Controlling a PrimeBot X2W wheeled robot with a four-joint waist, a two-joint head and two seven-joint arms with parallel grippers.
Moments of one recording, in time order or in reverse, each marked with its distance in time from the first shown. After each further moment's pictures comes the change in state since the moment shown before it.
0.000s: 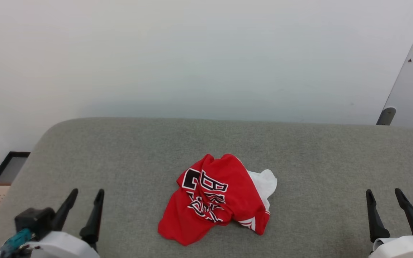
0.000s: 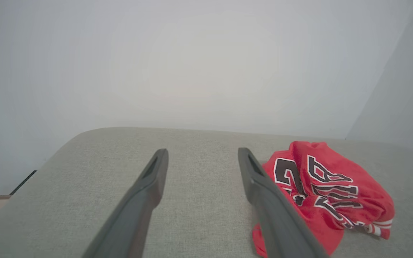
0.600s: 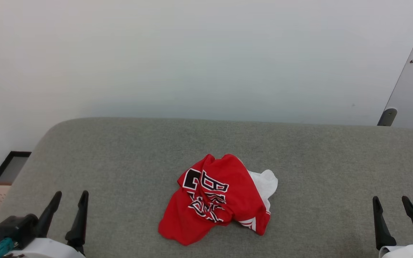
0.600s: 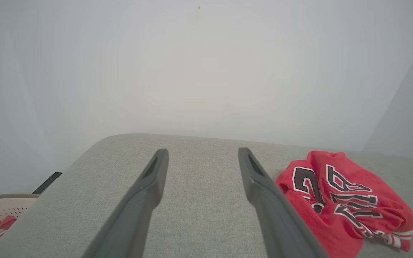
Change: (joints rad) left arm 0.058 -0.013 0.109 -0.011 0.040 -0.025 -0.027; right arm 0.042 0.008 -0.034 -0.019 0.000 0.000 -0.017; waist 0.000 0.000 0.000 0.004
